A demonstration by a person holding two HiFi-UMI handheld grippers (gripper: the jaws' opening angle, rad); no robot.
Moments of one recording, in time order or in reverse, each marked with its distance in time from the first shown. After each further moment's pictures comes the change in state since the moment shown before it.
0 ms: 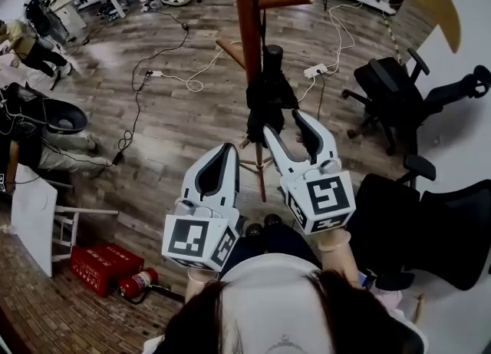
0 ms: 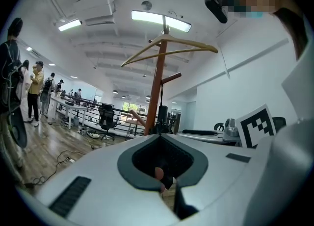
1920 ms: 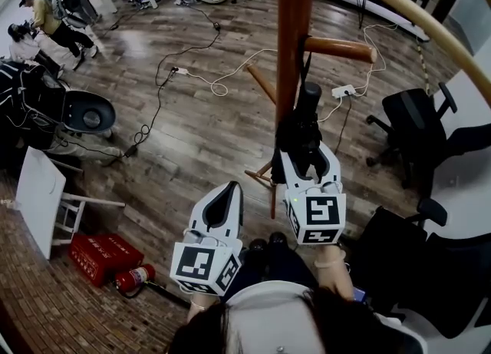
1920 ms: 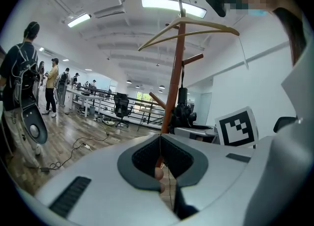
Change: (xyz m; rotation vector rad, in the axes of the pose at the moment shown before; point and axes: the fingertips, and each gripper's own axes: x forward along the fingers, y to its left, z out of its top) left arm 0.010 0.047 -0.048 -0.055 0.142 0.151; right arm 0.078 -0.027 -0.054 0.011 0.101 -0.047
